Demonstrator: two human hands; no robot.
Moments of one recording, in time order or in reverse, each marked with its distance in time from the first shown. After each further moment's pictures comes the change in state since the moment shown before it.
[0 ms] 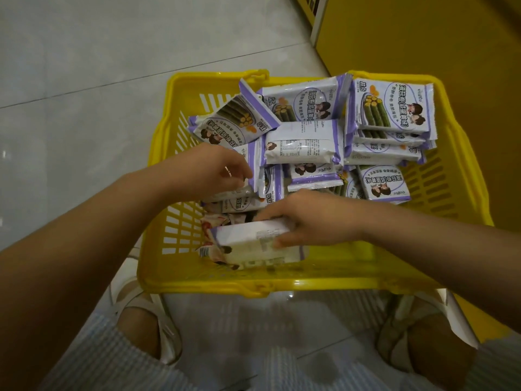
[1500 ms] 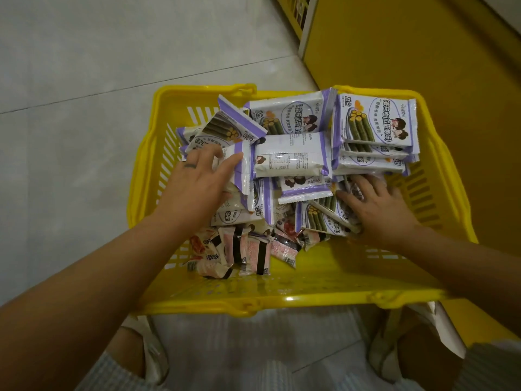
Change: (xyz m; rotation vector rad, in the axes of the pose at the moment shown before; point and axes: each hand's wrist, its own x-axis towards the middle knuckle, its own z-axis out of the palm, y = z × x) left_hand 0.016 -0.019 0.051 0.546 0.424 -0.040; right_hand -0.062 0.129 0.035 -0.674 0.143 0.643
